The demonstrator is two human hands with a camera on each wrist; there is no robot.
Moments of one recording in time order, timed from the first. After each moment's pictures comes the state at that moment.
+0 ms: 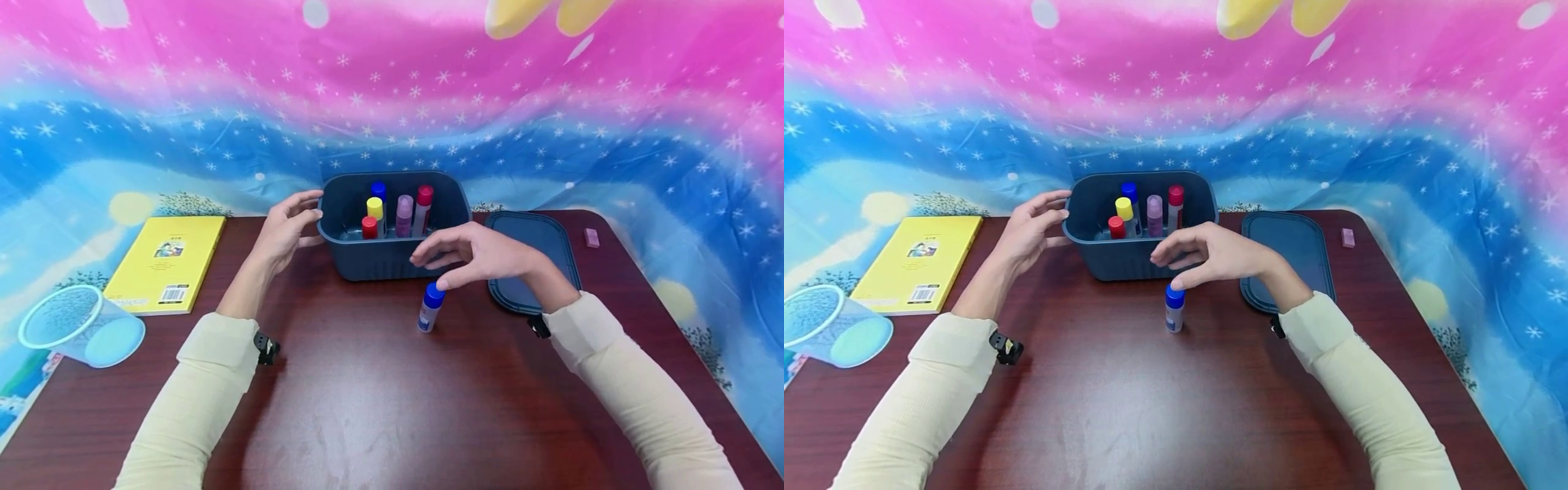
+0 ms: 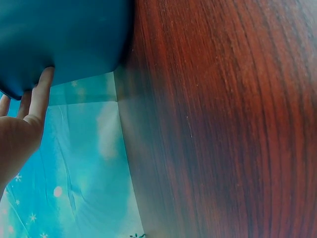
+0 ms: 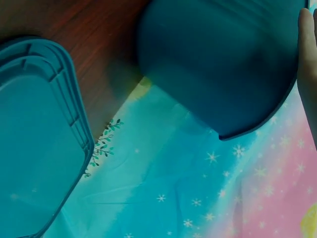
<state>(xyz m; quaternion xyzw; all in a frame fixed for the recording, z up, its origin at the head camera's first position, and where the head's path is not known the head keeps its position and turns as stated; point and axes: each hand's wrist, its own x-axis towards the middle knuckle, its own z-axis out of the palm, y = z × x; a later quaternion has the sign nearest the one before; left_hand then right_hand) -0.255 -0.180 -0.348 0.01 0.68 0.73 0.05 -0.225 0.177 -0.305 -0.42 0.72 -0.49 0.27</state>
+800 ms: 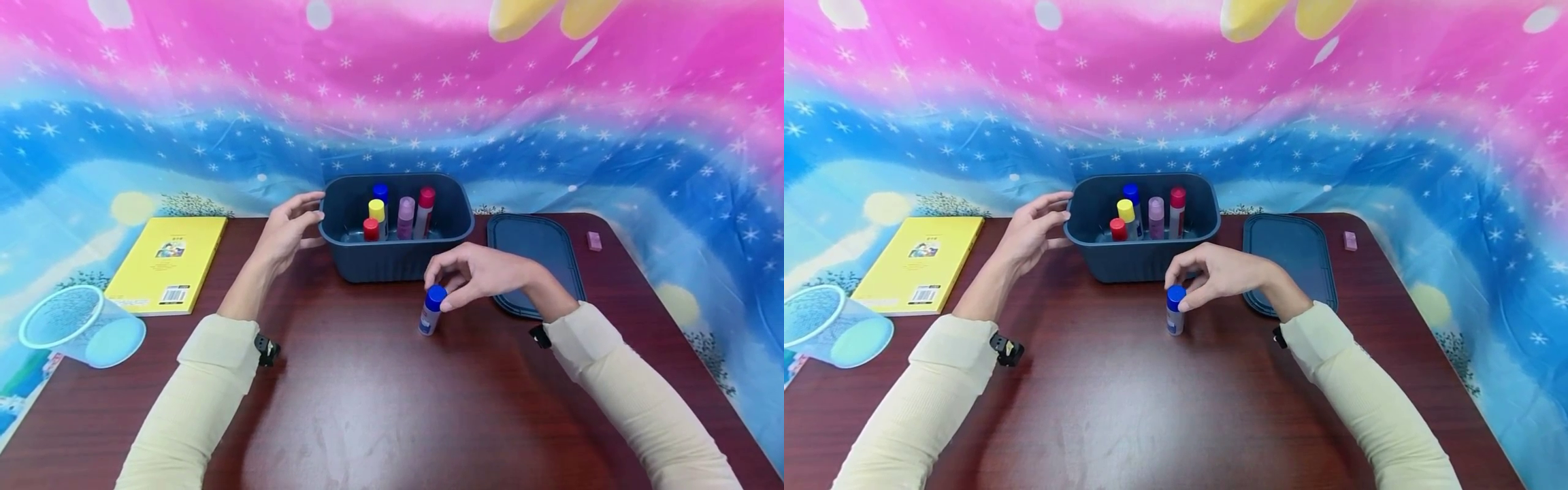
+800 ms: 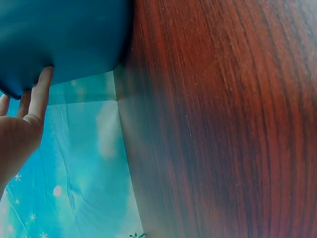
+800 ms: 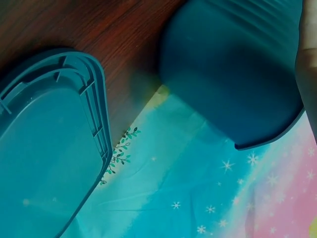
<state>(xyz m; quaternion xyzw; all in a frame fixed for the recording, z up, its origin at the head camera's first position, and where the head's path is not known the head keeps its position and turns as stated) -0.255 -0.180 -0.348 0.01 0.68 0.73 0.05 -0.221 0.178 -0.321 -0.40 0.72 -0.45 0.34</state>
